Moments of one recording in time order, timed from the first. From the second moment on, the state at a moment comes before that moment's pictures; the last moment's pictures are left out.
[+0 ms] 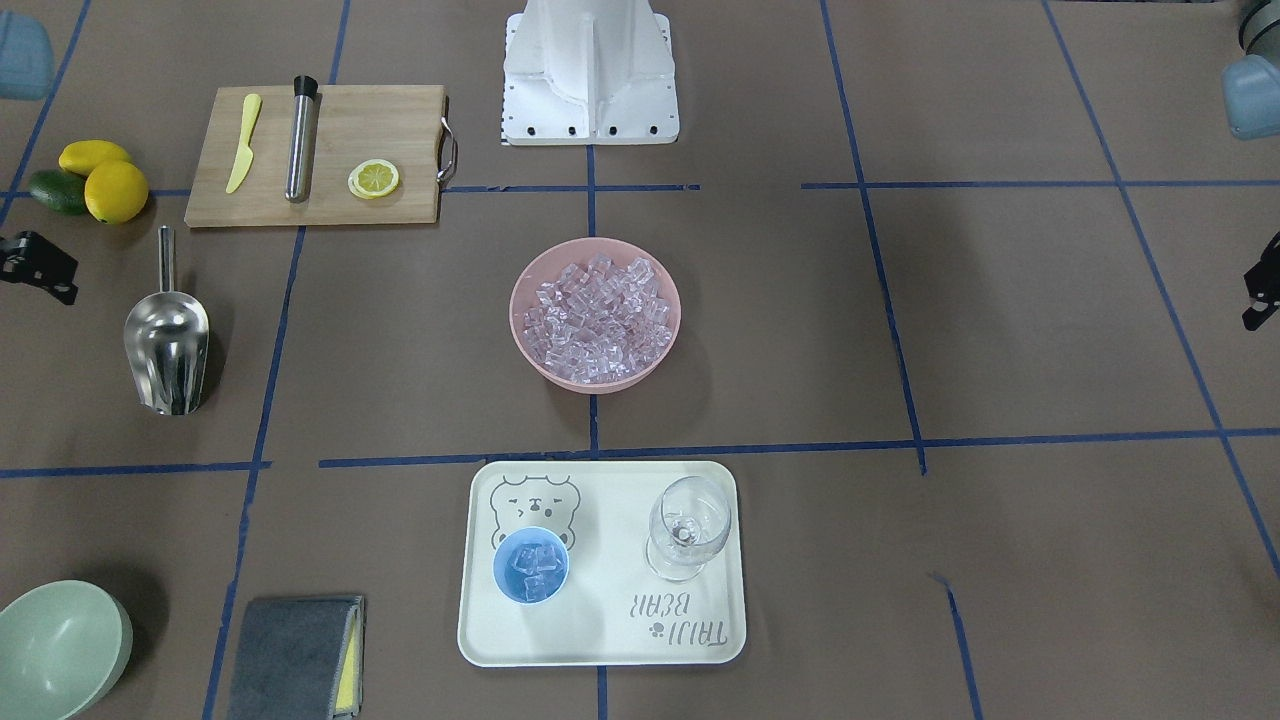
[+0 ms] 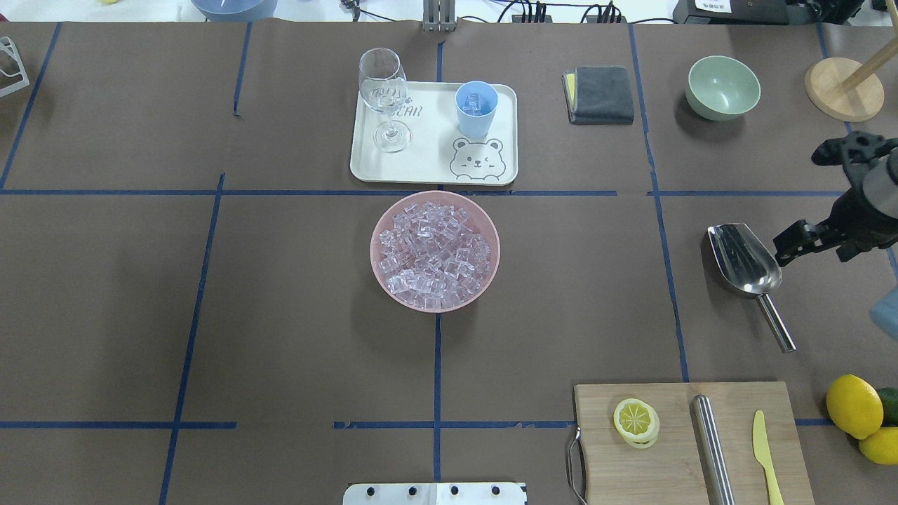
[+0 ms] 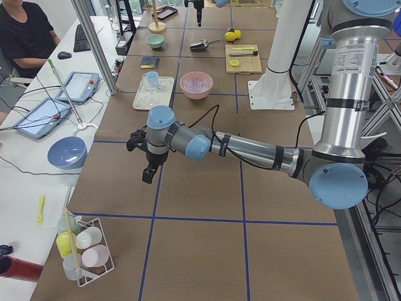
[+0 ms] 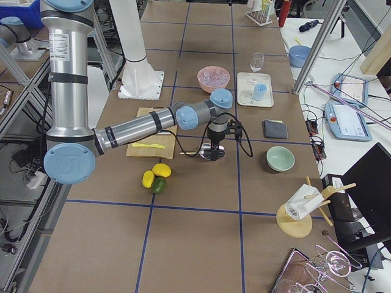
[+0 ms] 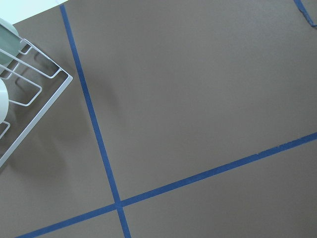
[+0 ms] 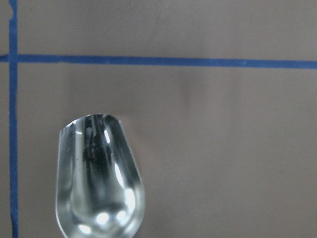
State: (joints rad) left arm -1.38 -1.63 -1.71 -1.83 -2.21 -0.11; right arm 1.18 -1.60 1.91 -1.57 2.21 0.51
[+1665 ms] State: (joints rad) left arm -1.61 -1.55 -1.66 -1.53 -2.26 0.15; right arm 1.52 -1.58 1.69 -1.57 2.35 0.04
